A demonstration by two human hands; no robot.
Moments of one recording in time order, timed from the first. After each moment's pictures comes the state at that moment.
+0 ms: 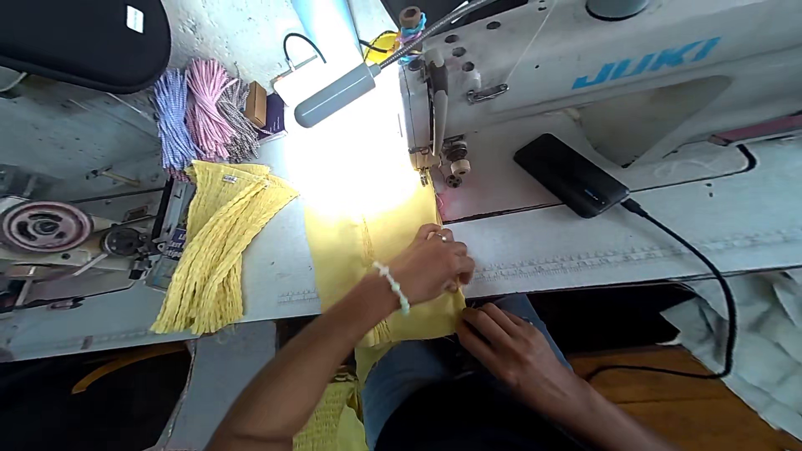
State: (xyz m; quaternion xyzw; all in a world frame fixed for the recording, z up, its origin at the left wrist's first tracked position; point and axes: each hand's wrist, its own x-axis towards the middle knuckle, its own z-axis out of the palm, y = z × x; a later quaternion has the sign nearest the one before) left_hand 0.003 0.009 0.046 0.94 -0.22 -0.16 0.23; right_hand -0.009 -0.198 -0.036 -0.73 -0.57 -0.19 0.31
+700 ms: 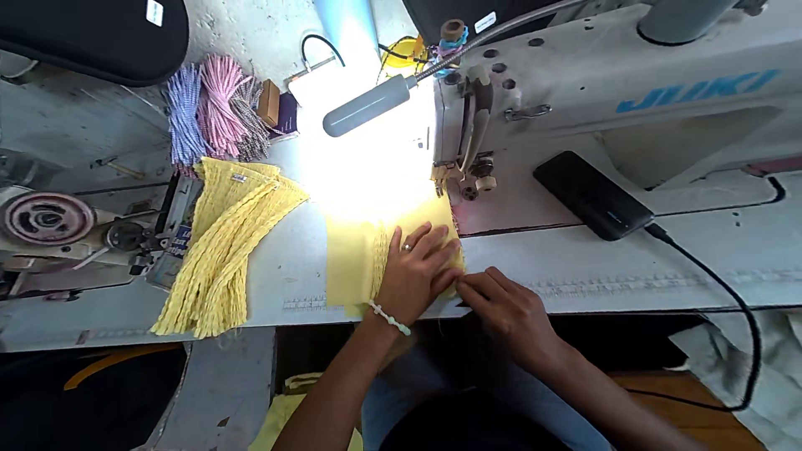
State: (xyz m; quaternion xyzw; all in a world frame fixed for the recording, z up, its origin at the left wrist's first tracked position) left_hand -0.025 0.024 -0.017 0.97 -0.01 0.15 0.18; right_hand 0.036 -0.156 -0.033 -0.77 -0.53 -0.19 0.31
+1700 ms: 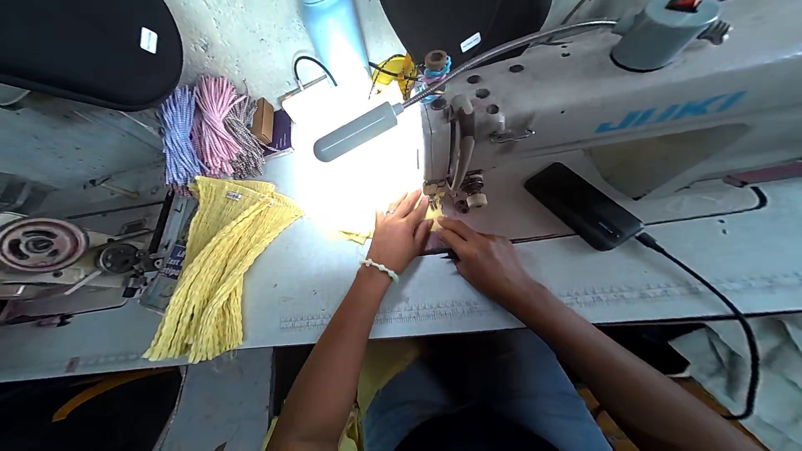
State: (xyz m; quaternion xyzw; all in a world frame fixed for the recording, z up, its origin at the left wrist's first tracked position) left_hand 0.045 0.070 -0.004 0.98 0.05 0.08 0.18; right_hand 0.098 -0.105 -0.020 -0.83 -0.49 -0.07 0.27
